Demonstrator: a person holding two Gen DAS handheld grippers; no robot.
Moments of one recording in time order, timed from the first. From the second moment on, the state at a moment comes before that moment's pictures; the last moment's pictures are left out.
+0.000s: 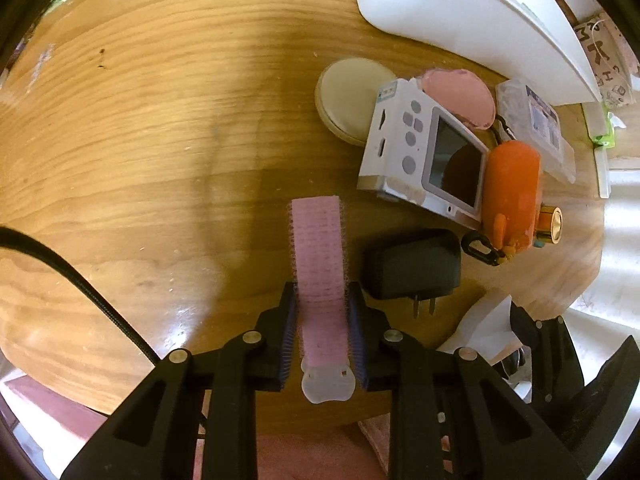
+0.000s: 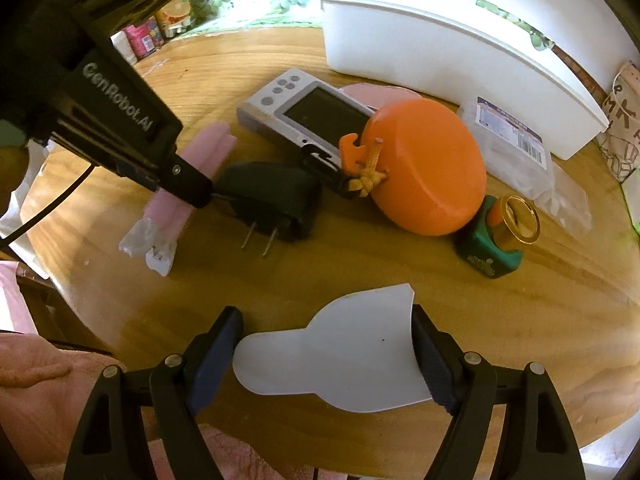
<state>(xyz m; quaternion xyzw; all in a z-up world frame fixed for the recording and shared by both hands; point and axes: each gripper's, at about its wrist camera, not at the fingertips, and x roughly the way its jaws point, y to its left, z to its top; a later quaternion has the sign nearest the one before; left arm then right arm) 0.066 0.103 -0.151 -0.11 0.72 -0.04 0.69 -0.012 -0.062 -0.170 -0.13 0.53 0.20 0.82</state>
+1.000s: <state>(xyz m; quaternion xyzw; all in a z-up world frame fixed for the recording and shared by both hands) 0.054 0.099 -0.028 -0.12 0.62 -0.01 0.77 -0.003 -0.098 -0.065 -0.11 0.44 0.29 0.85</state>
